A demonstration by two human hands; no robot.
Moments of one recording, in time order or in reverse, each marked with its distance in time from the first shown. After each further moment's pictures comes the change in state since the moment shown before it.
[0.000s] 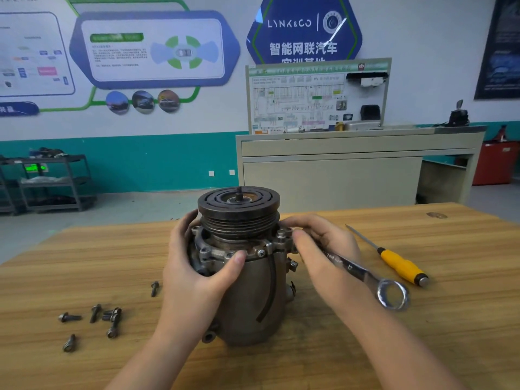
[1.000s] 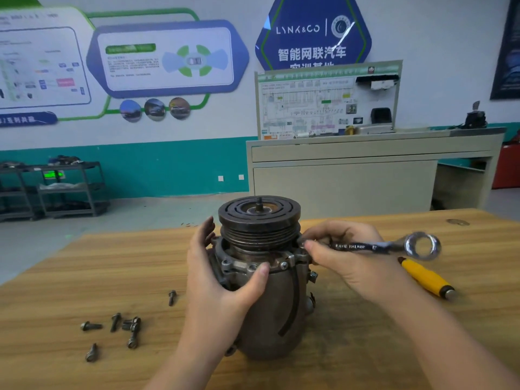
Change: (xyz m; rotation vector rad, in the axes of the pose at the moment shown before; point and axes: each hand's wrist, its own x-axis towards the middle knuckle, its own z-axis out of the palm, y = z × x) left_hand 0.001 0.002 0.000 0.059 -0.015 -0.011; right_hand 0.022 -0.012 -0.015 -0.043 -0.211 0.132
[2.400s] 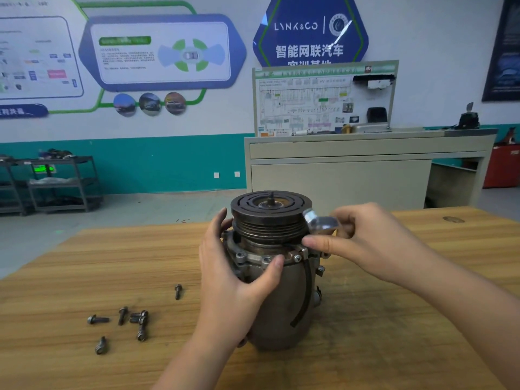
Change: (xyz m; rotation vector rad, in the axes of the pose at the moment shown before) left_hand 0.002 0.000 -0.003 0.086 -0.015 0.047; right_hand 0.005 -0.041 -0.008 -0.609 -0.065 0.028
